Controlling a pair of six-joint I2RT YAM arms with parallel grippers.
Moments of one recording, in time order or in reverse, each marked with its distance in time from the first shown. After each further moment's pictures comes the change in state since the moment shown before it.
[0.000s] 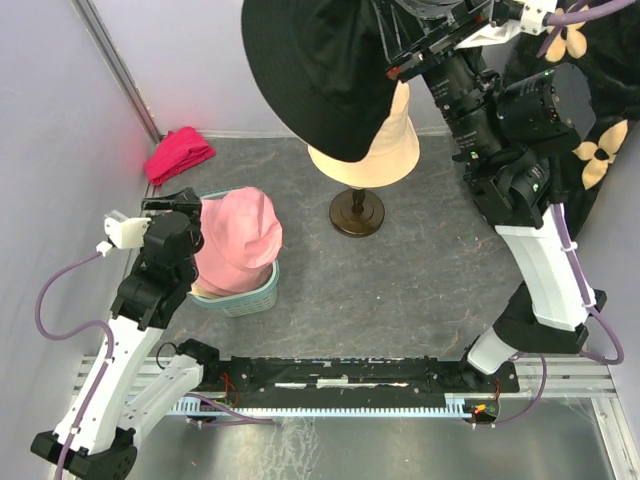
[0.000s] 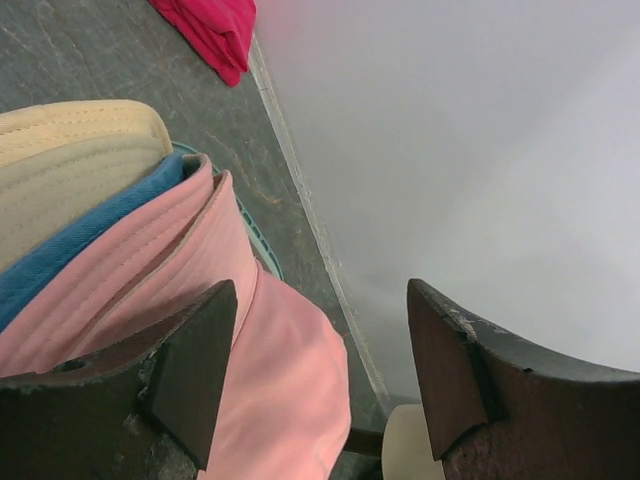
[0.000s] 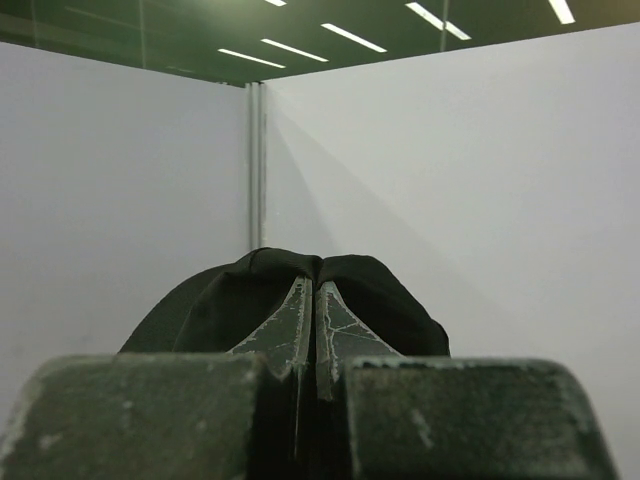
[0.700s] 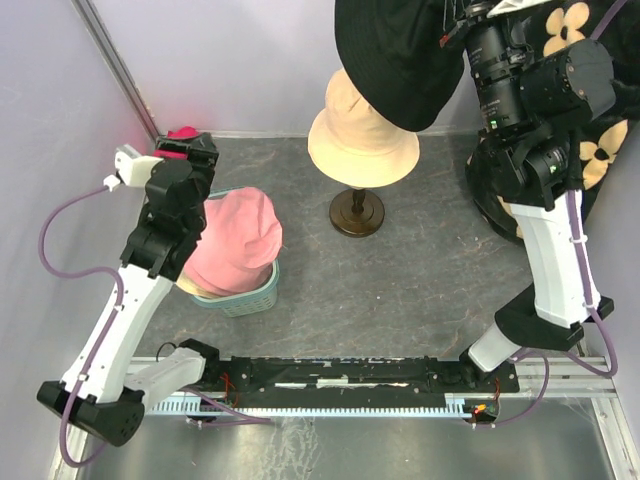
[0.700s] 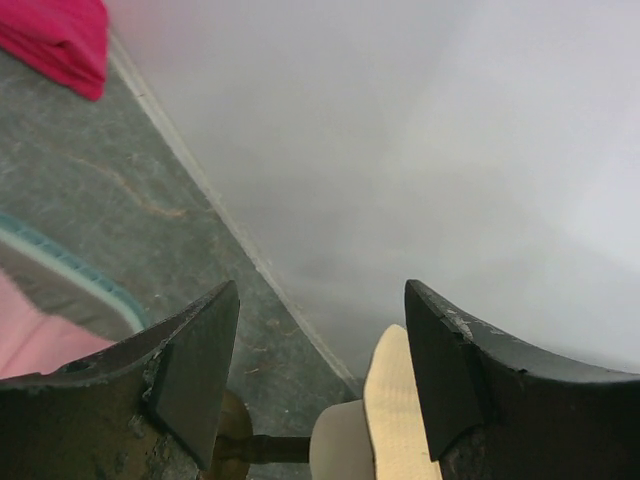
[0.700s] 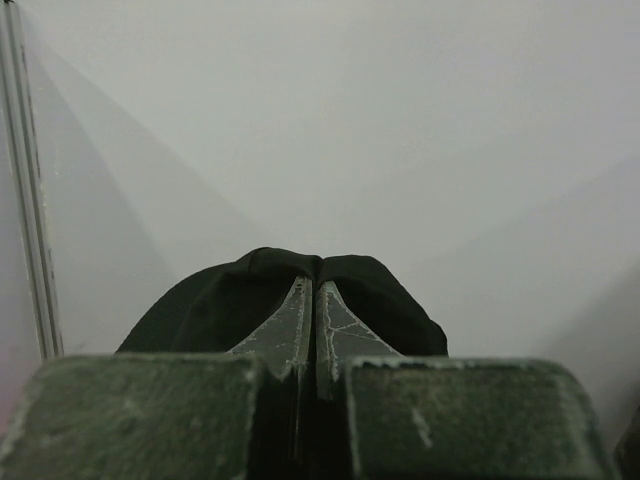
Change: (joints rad) left arm 0.000 0.274 0.258 0.209 0.097 0.218; right arm -0.256 -0.027 -0.021 -0.060 0.120 -0.135
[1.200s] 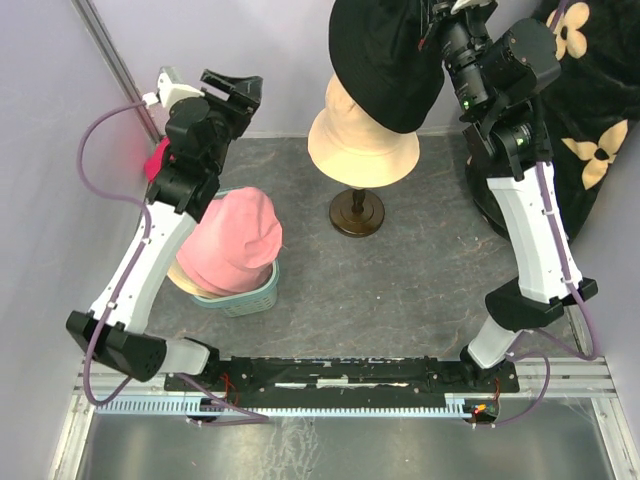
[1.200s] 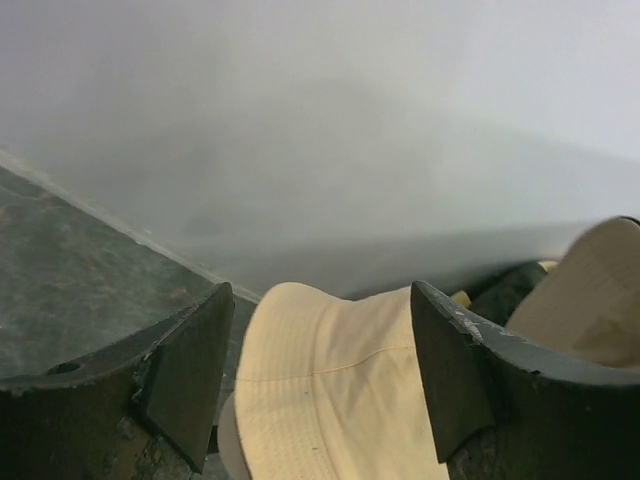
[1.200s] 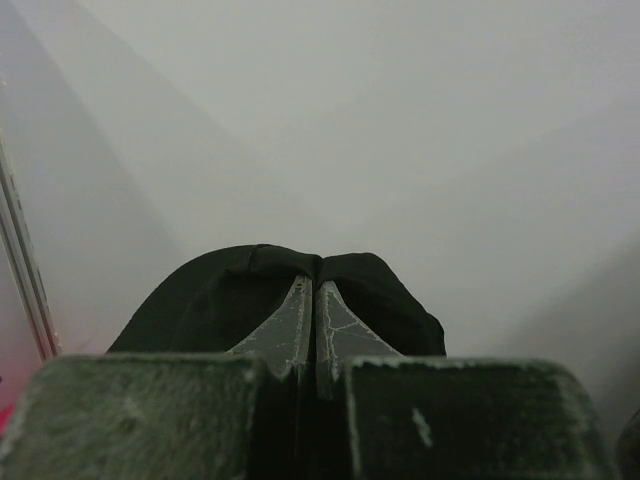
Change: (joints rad) left arm 0.000 0.342 0.334 0.170 0.350 0.181; right arm -0.107 0.087 -0.038 -0.053 -0.053 0.082
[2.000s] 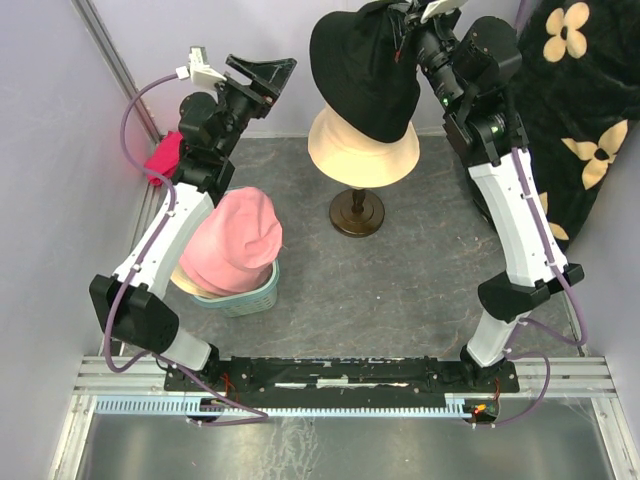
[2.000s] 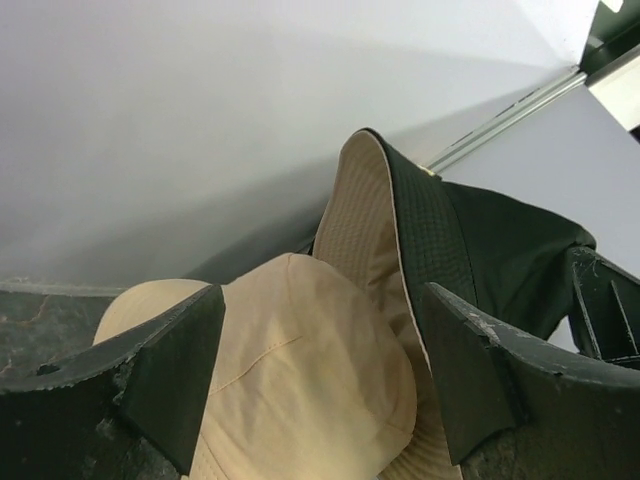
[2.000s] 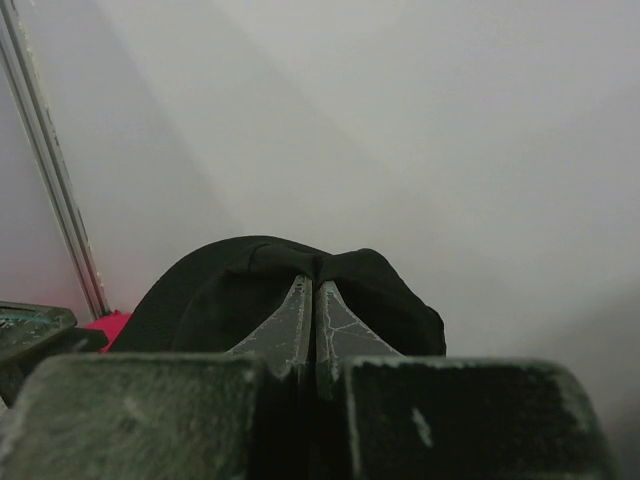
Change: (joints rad) left arm 0.034 0.187 0.012 0.436 0.454 -0.050; right arm -0.025 0.071 -0.031 -0.037 -0.106 0.075
